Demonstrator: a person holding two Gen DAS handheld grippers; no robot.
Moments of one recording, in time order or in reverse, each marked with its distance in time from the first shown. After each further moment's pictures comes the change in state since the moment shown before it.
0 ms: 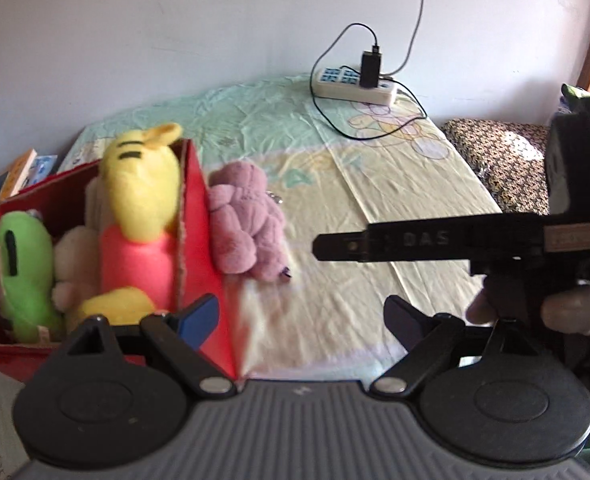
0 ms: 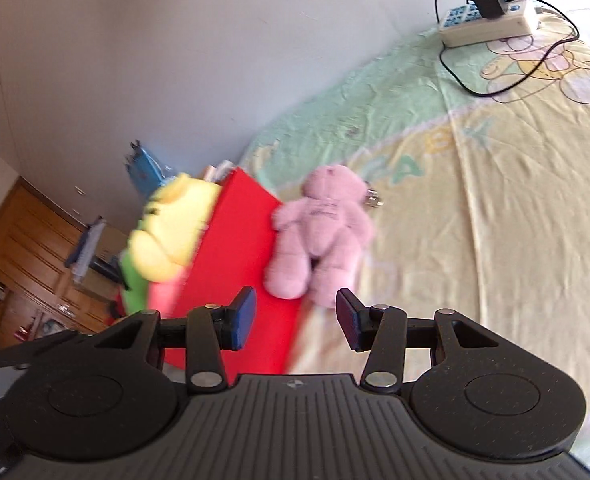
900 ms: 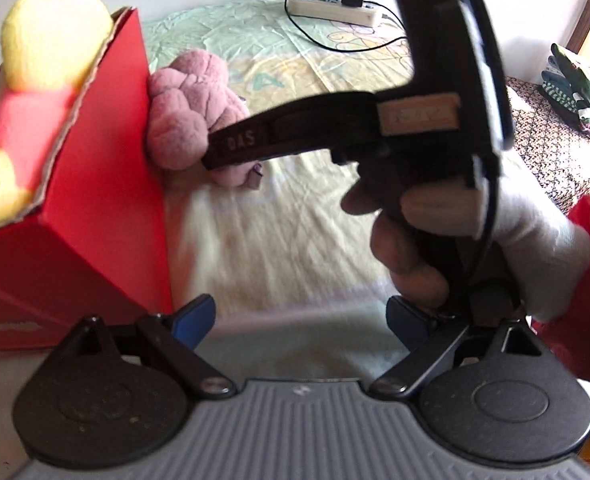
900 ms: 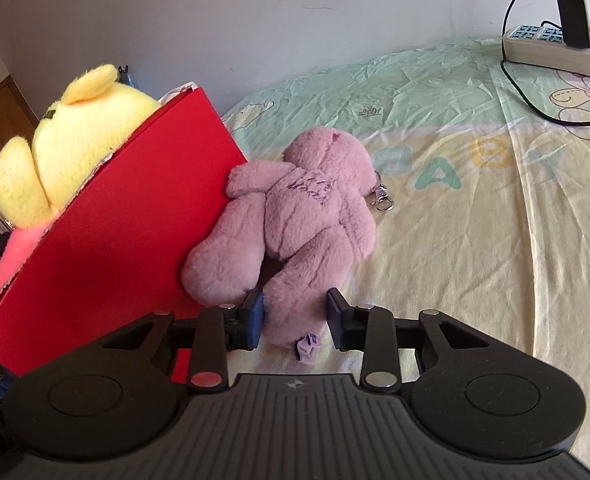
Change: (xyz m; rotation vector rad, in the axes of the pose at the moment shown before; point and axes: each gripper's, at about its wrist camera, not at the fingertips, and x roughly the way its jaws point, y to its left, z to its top) left arm 0.076 0.006 -0.052 -0.018 0.130 -0.118; right arm 0.085 -0.002 -0.006 -0.275 0.007 -0.092
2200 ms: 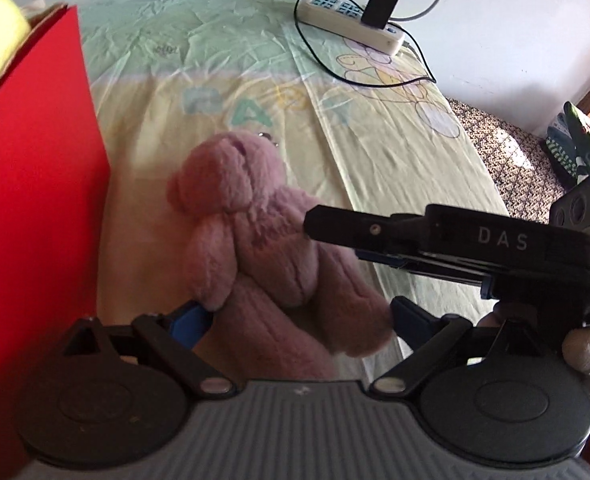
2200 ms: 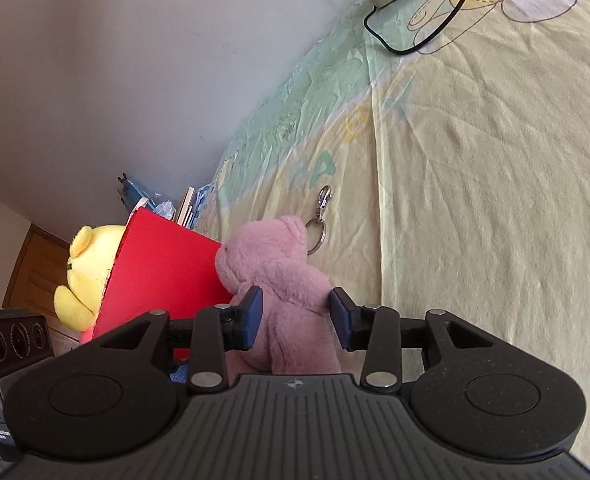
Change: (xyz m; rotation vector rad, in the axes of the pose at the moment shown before) left arm 0.057 0.013 0.081 -0.187 0.016 -0.110; right arm -0.043 -0.097 -0.008 0.470 -0.010 0.213
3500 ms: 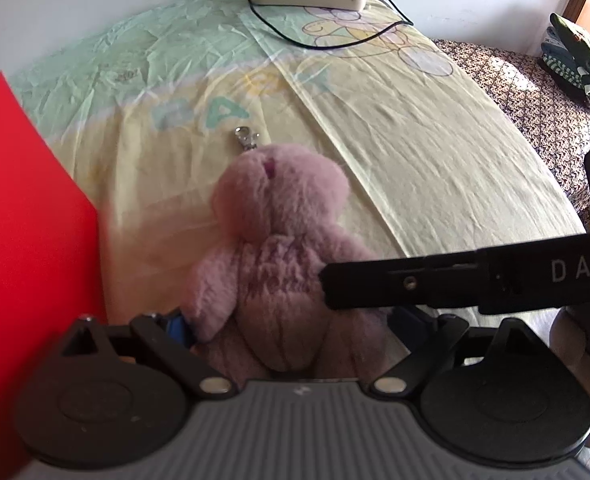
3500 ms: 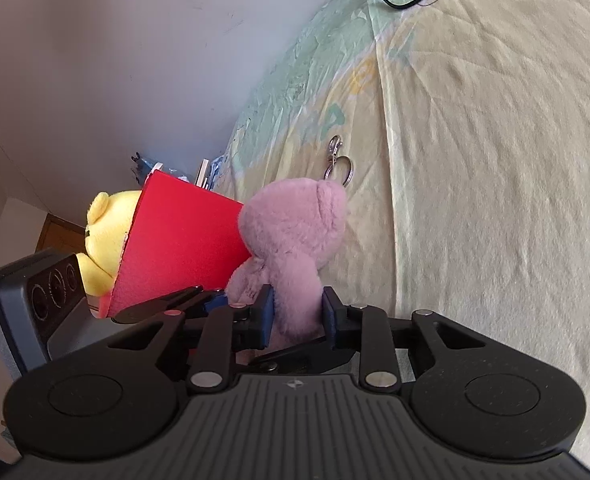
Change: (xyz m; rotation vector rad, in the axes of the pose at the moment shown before) left arm 0.018 -0.017 0.002 0.260 0.055 0.131; right arm -0.016 -0.004 -0.020 0.052 0.088 0.063
